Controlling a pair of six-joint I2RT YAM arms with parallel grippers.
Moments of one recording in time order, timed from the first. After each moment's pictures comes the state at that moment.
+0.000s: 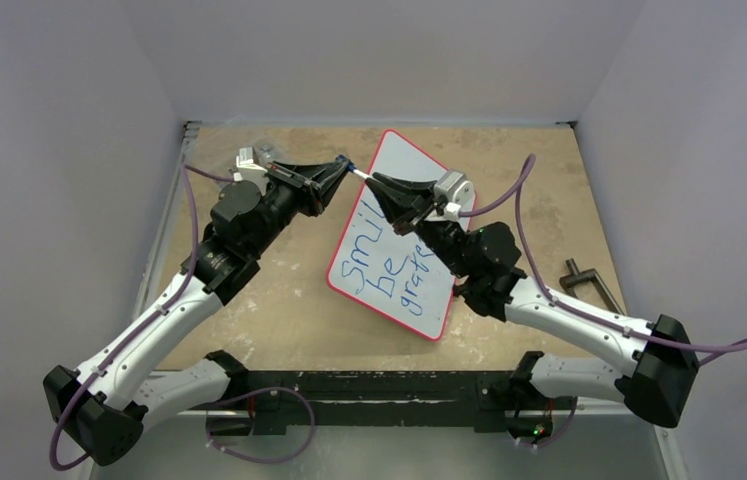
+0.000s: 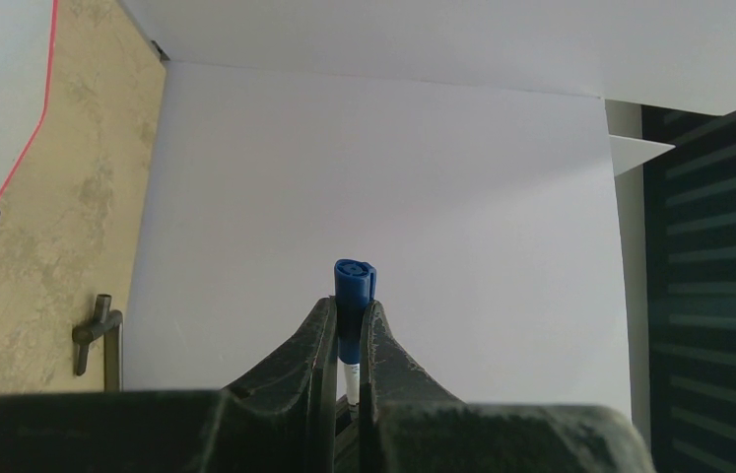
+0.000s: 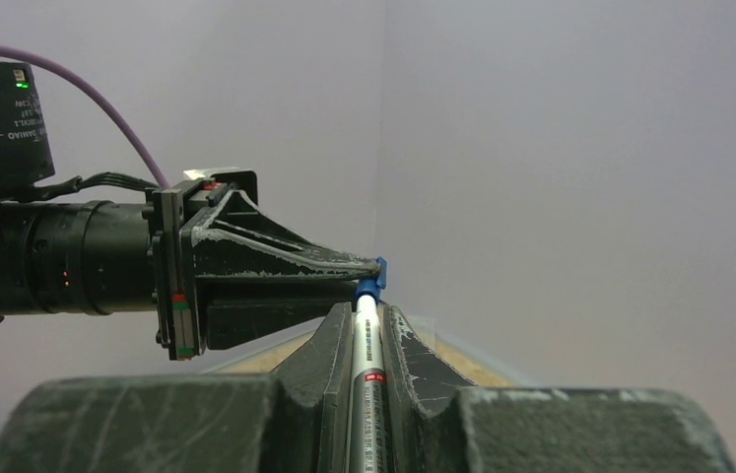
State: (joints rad) left arm -0.60 1.00 0.98 0.04 -0.06 -1.67; right arm 0.91 1.14 0.82 0.81 0.06 -0.06
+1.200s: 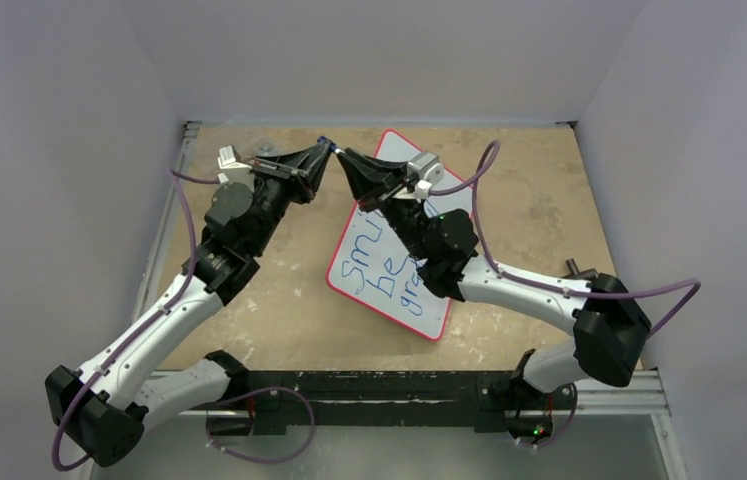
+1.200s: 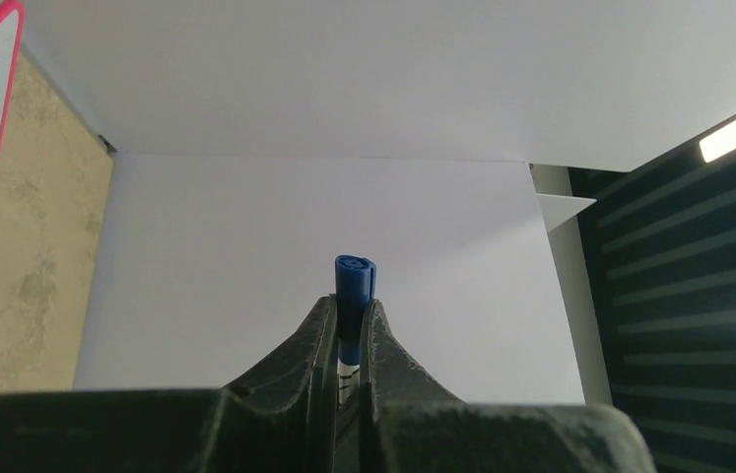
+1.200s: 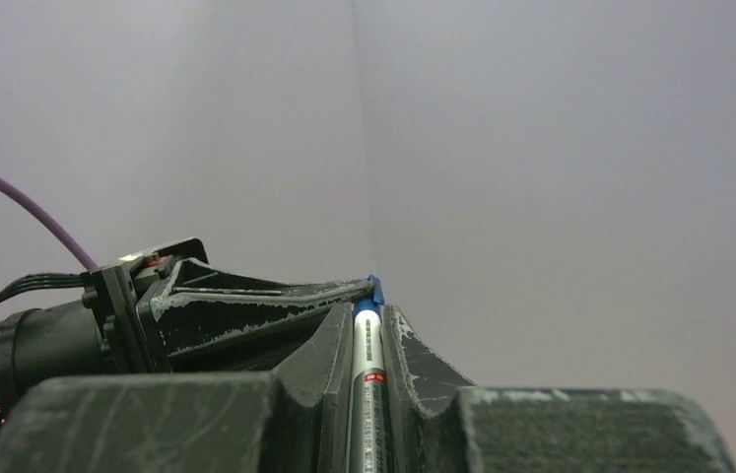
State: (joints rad) left arm -0.59 1.00 0.95 0.17 -0.18 -1.66; right arm 0.95 1.43 0.98 1.06 0.17 -0.02
